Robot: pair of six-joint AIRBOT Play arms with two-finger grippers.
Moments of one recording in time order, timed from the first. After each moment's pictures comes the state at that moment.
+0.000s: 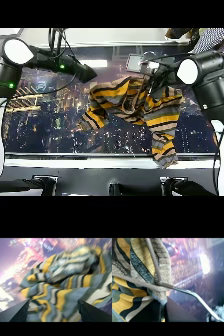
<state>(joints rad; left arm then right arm) -0.35 -1.49 1.88 1.13 -1.24 -1.17 0.38 -1.24 1.61 -1.65 1.25 0.56</state>
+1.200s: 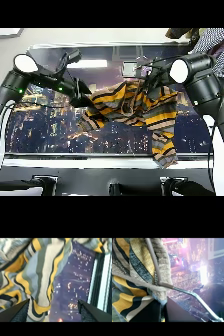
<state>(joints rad) -0.24 -1.50 1.63 0.78 -1.47 -0.59 0.38 -1.29 1.61 -1.61 1.22 0.46</state>
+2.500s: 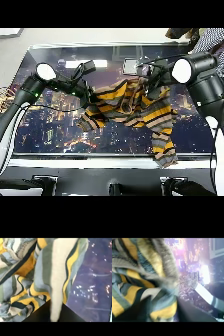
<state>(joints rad) -0.33 -1.55 1.59 0.88 -1.28 -0.52 0.38 -1.27 1.61 -1.61 1.23 0.52</state>
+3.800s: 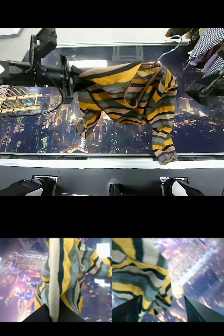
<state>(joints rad) -0.32 -1.23 1.59 0.72 -1.22 -0.40 -0.42 -1.08 1.38 -0.91 1.38 0.35</state>
